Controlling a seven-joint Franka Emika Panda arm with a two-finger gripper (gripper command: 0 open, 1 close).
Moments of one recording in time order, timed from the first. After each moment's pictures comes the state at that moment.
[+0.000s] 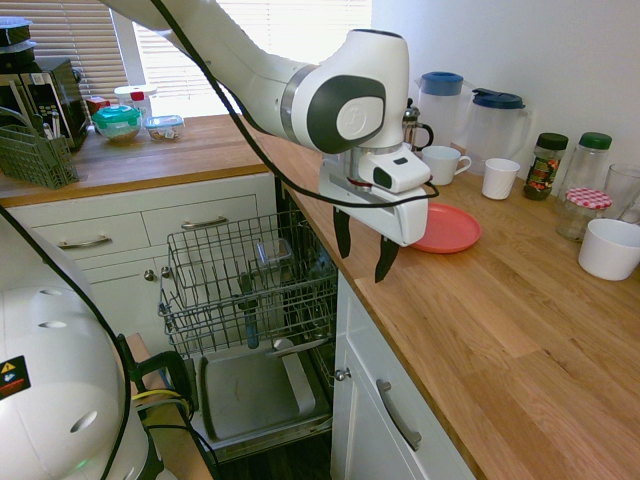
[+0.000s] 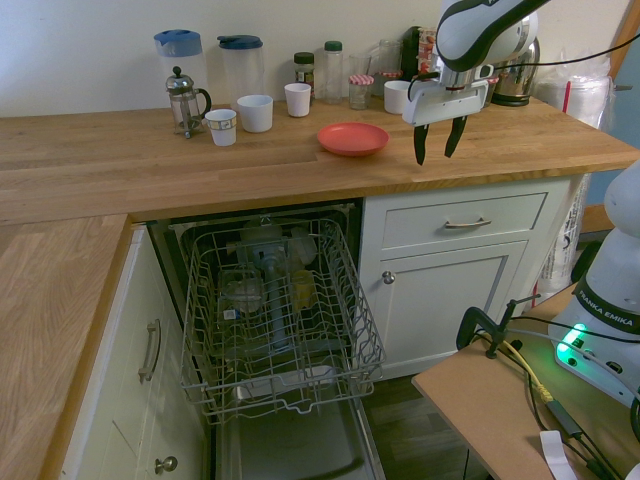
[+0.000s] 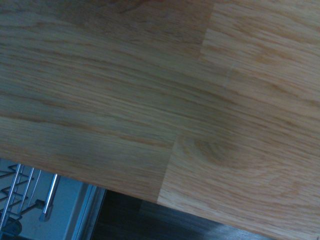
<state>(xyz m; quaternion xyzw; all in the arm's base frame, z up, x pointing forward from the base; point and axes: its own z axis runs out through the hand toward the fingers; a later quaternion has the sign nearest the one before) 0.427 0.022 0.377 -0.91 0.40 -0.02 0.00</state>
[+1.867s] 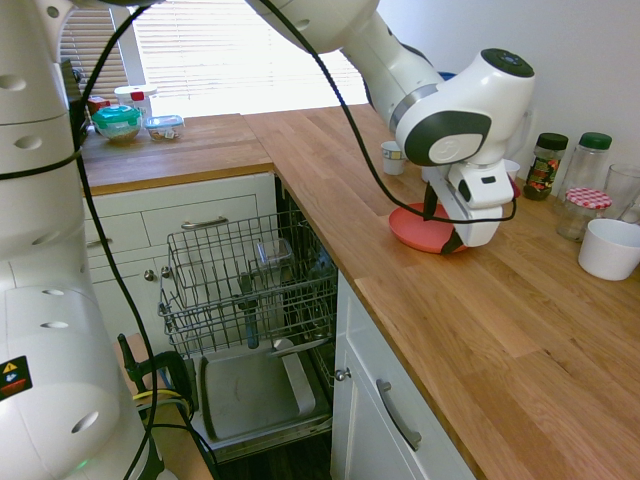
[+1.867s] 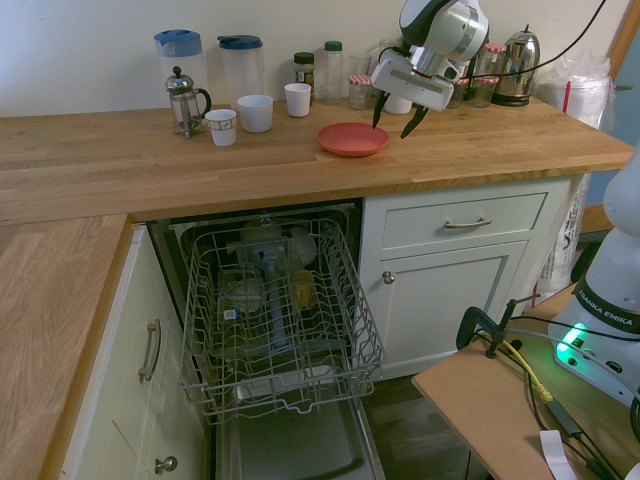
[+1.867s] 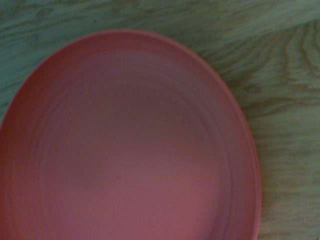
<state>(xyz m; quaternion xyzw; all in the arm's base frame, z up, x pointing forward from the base) 0.585 -0.046 0.364 -0.79 0.58 -0.01 0.19</state>
